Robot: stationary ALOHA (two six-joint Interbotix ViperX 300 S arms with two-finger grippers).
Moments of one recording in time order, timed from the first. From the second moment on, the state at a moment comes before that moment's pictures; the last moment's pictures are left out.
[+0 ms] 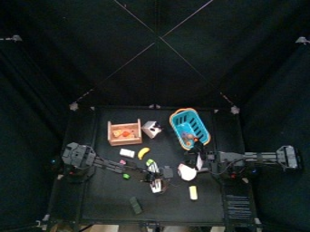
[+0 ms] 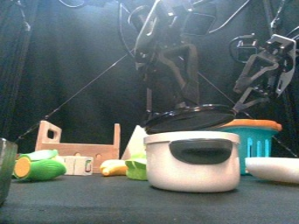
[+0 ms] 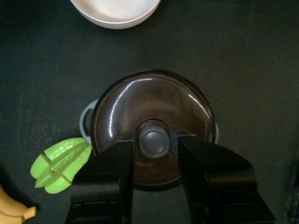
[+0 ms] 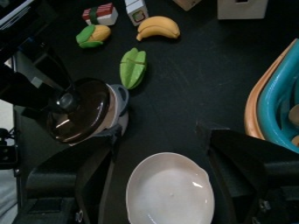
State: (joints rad) left arm -0.20 0.30 0.06 0.22 0.71 -0.50; right arm -0.10 -0.75 1.16 -0.22 0.11 0.67
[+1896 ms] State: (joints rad) left arm -0.18 0.34 0.03 0.14 0.75 -0.41; right arm -0.10 -0.75 1.16 -0.22 0.11 0.67
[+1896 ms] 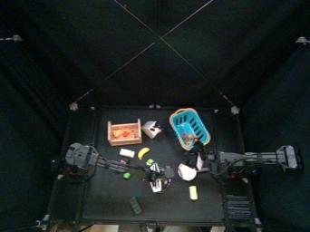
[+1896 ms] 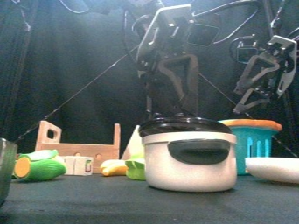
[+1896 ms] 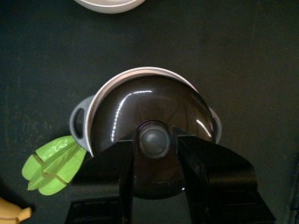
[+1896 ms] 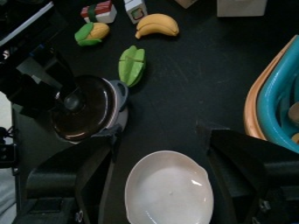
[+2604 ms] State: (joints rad) left arm -0.18 0.34 0.03 0.15 0.75 -0.41; right arm -0.10 -0.75 1.17 -0.22 0.11 0.67
